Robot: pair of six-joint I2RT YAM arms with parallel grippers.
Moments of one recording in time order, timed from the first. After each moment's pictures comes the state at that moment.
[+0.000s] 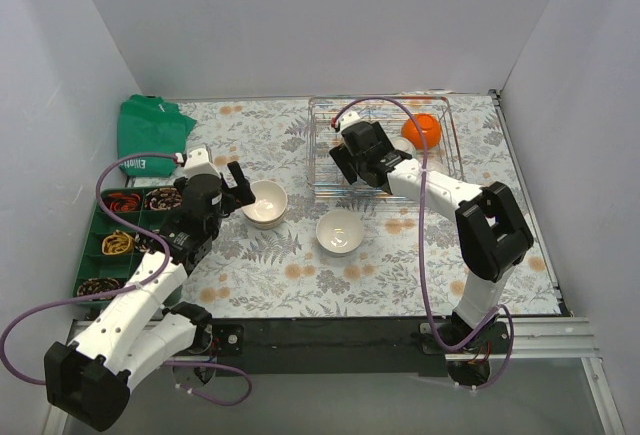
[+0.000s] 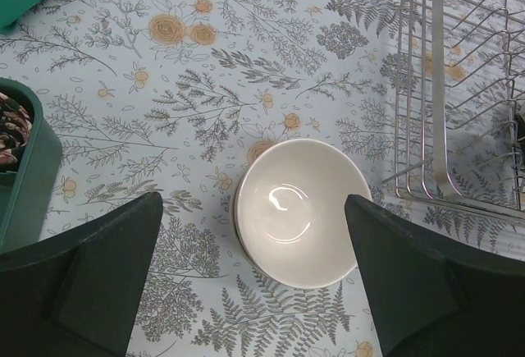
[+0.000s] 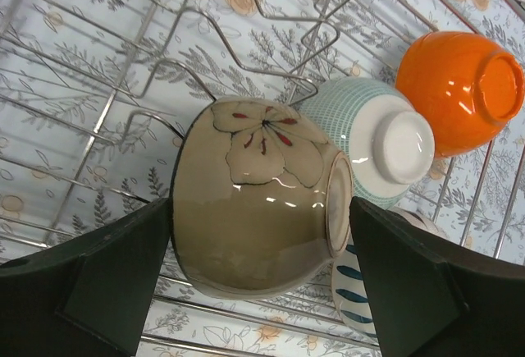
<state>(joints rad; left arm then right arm) -0.41 0.87 0.69 -0.24 -0.42 -0.47 0.66 1.77 1.30 -0.22 0.45 -0.14</state>
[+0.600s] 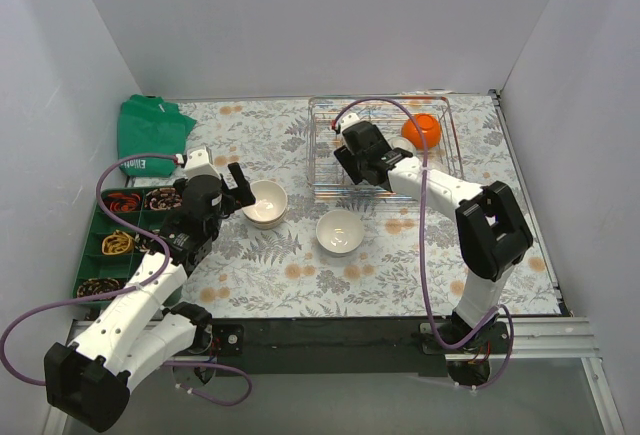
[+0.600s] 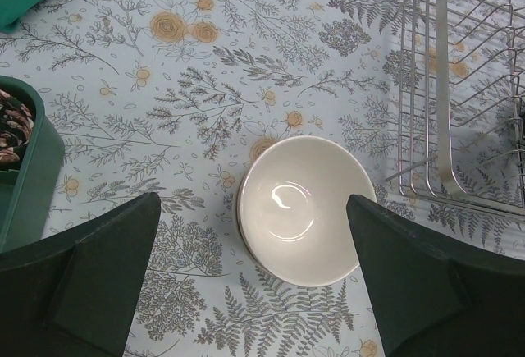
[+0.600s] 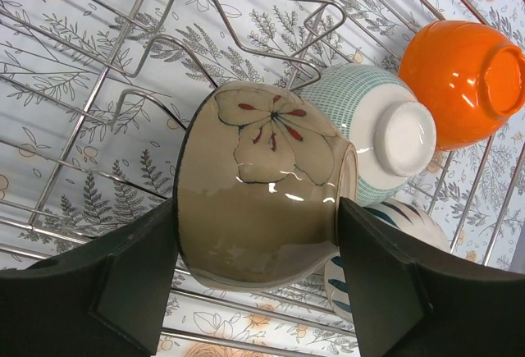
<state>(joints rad) -0.41 0.86 0.68 -0.24 -0.42 -0.46 0.65 1.79 1.31 -0.29 0.44 -0.16</state>
